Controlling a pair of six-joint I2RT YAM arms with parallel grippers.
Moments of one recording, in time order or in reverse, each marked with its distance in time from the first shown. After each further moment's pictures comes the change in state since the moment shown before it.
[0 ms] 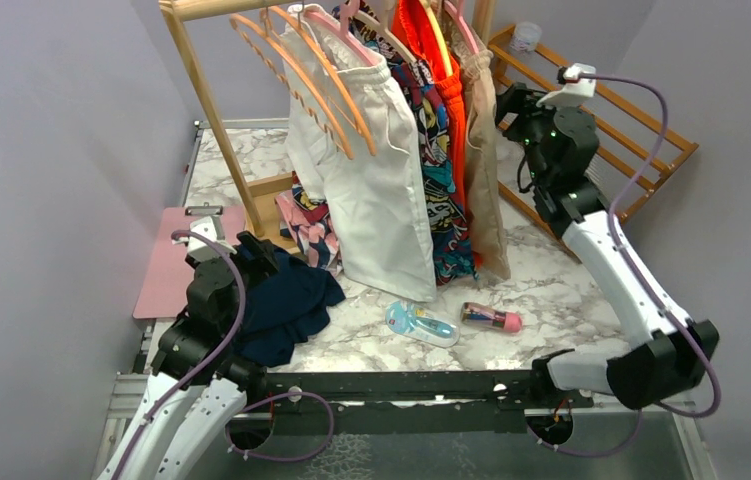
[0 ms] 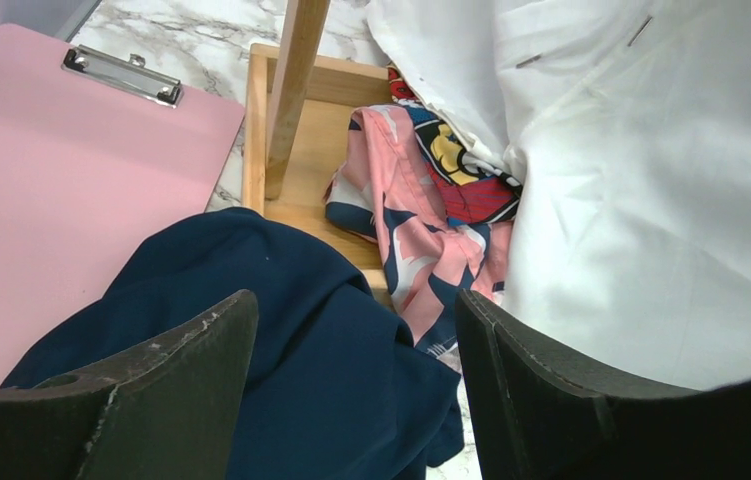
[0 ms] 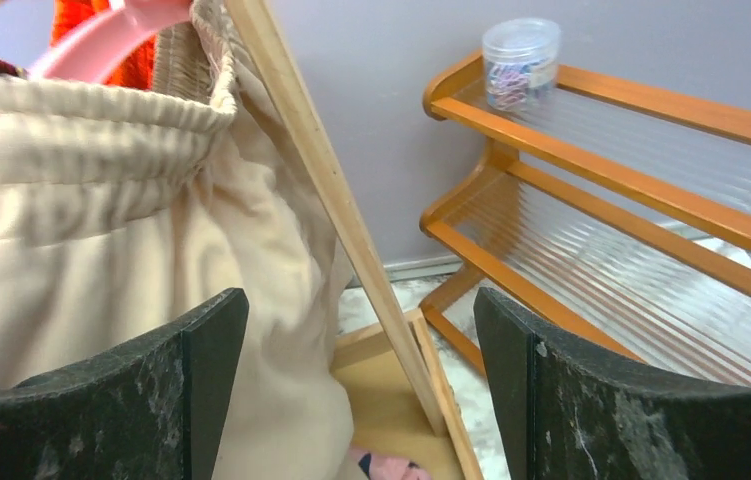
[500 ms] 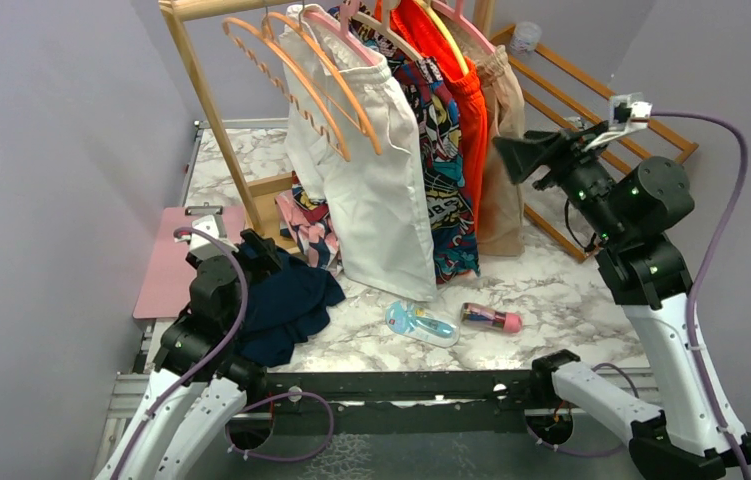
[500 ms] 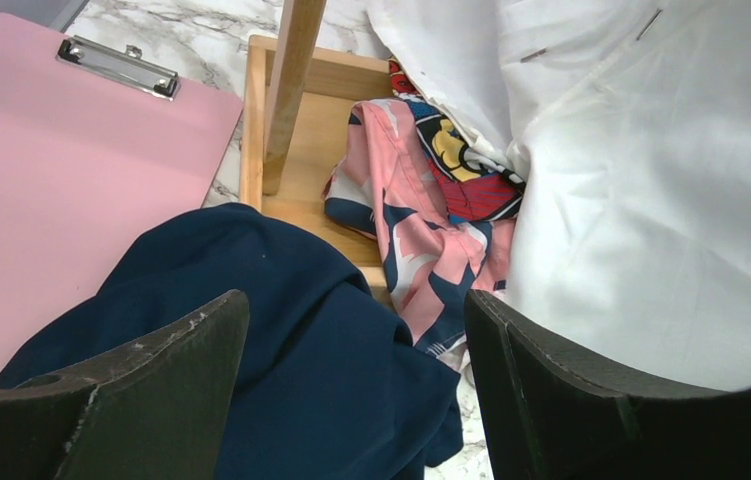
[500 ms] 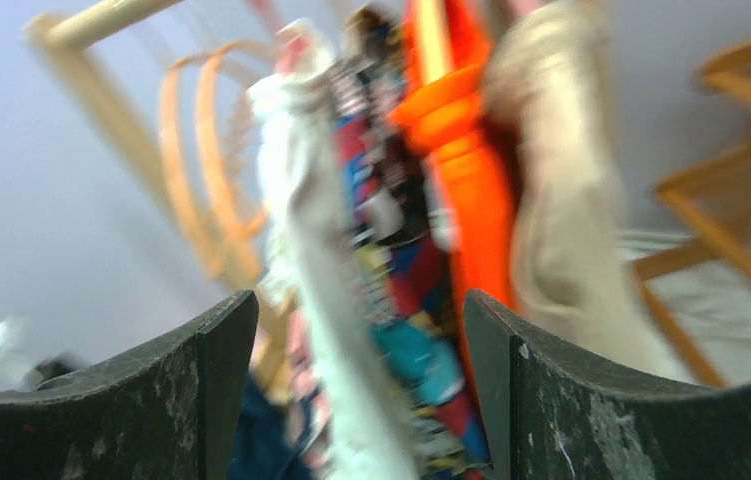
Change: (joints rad) left arm -0.003 0.001 -0.004 0.011 0.000 -0.011; right arm 0.002 -0.401 0.047 -0.394 -0.341 0.147
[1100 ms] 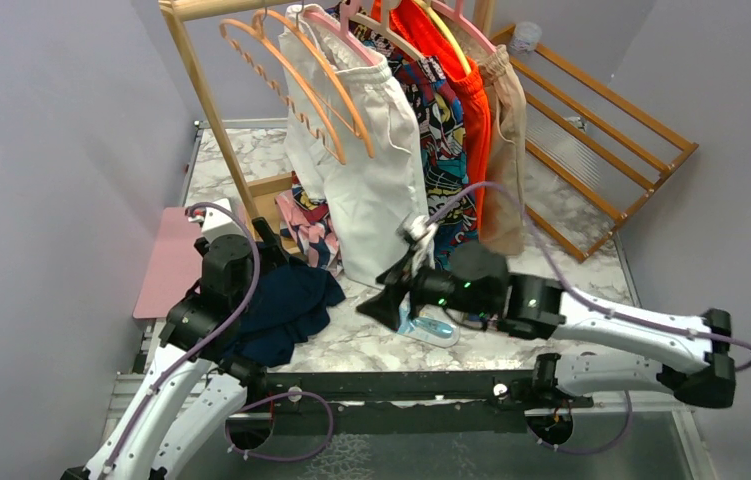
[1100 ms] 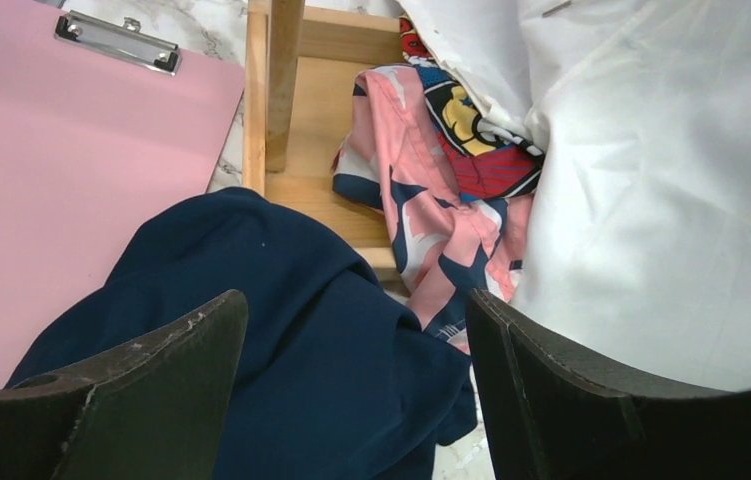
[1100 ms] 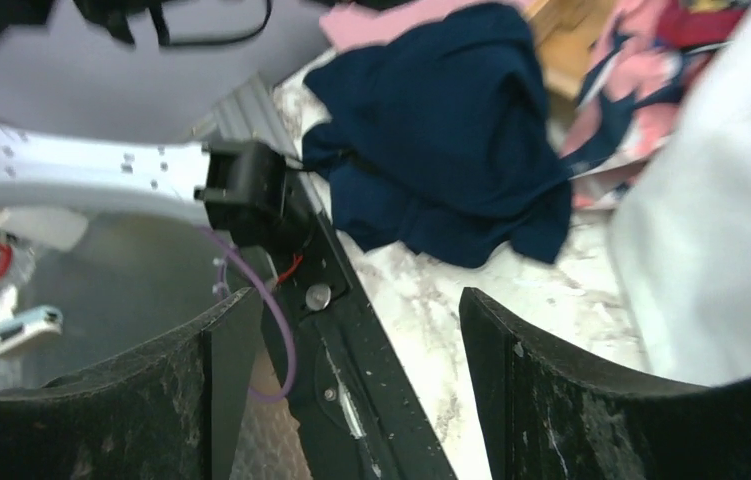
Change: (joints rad) left arm 0.000 0.167 0.098 -0.056 0.021 0.014; right arm 0.845 0.092 -0.325 0.043 0.082 -0.004
